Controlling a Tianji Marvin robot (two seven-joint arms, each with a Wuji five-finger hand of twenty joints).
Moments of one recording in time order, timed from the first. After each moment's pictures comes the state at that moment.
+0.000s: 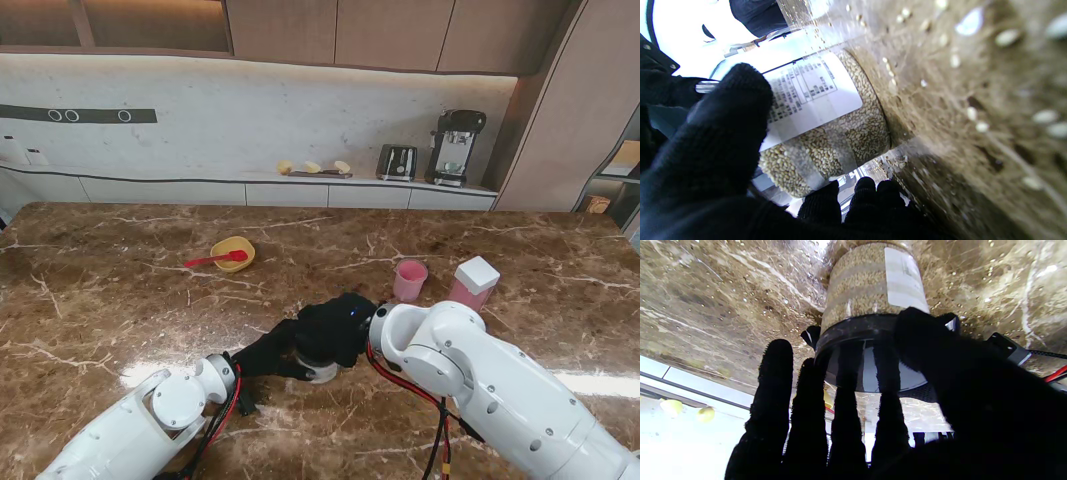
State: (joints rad) left arm 1.33 -1.15 -0.84 -1.12 0.06 -0.39 -0.17; right arm -1.28 -0.99 0.85 -1.74 -1.05 -0.25 0.46; left_hand 0.59 -0.57 0.53 -0.10 0.25 -0.11 0.07 0.66 0.14 -0.02 0.02 0.28 0.05 -0.17 0.05 0.36 -0.24 -0.37 0.01 0.70; right_hand 0.55 -0.76 1.12 -0.12 0.21 -0.14 0.14 0.79 0.28 -0.02 0.36 0.48 0.56 0.02 0.29 0.41 0.55 0.01 0.82 0.49
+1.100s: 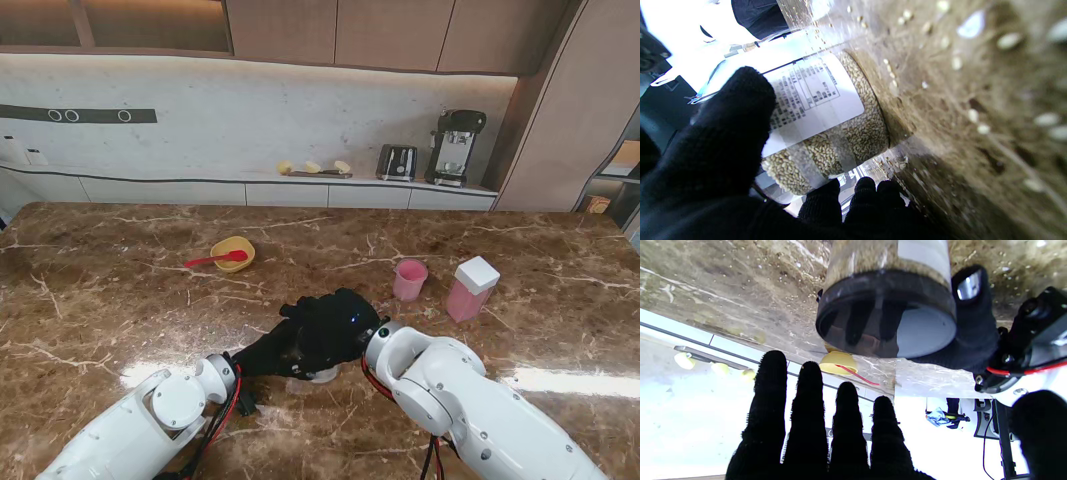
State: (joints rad) left arm 1.34 -1.15 -0.84 -1.13 0.06 -0.39 -0.17; right arm -1.44 -1.02 0.89 -1.80 -1.22 -0.08 0.24; left_hand 0.59 -0.55 0.53 -0.10 0.25 -0.09 0.07 0.66 0.14 -0.02 0.02 0.28 0.05 -0.17 0.05 0.36 -0.24 -0.37 0.01 0.70; right_hand -0.12 -0.29 0.72 -0.07 0.17 -0.04 0.07 0.73 0.40 -0.02 0.13 0.43 0.57 0.04 0.19 0.38 0.41 0.07 0.85 0.47
